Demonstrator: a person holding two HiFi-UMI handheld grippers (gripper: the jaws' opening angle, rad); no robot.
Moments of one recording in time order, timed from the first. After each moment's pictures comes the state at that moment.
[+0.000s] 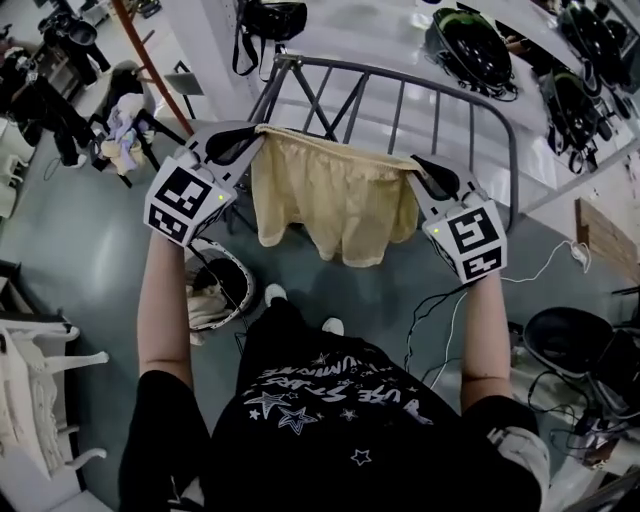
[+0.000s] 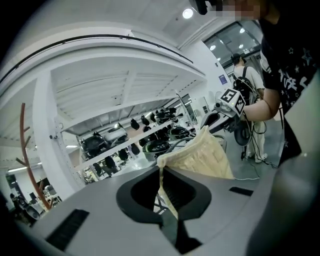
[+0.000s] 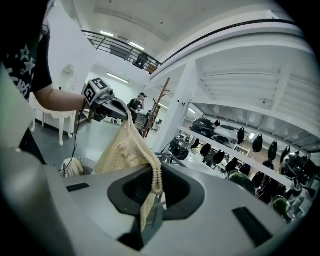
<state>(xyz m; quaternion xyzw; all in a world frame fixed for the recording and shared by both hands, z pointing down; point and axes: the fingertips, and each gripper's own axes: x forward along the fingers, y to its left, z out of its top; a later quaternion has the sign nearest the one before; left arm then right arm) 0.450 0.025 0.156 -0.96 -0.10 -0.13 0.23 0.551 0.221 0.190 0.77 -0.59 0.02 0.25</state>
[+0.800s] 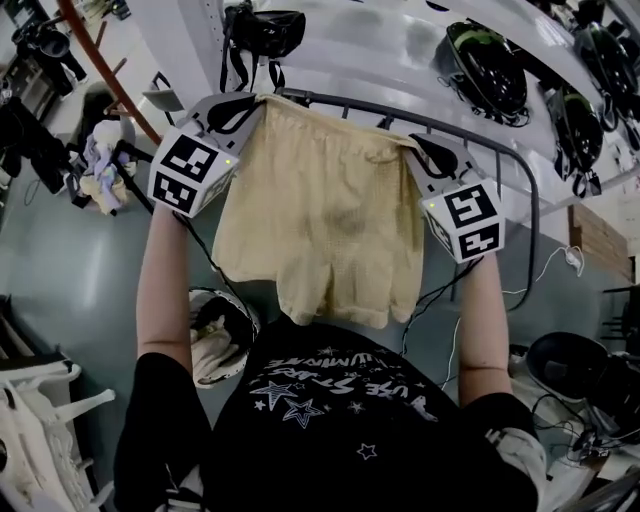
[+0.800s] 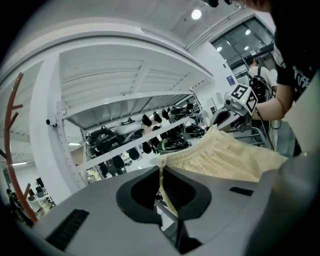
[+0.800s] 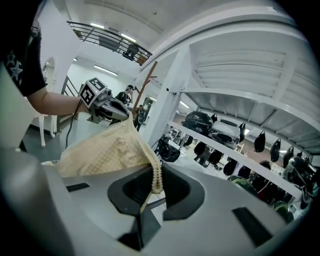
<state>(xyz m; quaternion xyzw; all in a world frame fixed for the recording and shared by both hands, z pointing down) 0.612 -0.172 0.159 -0.97 -0.09 -0.11 0.21 0.692 0.034 0.189 0.80 -0.54 0.04 0.27</state>
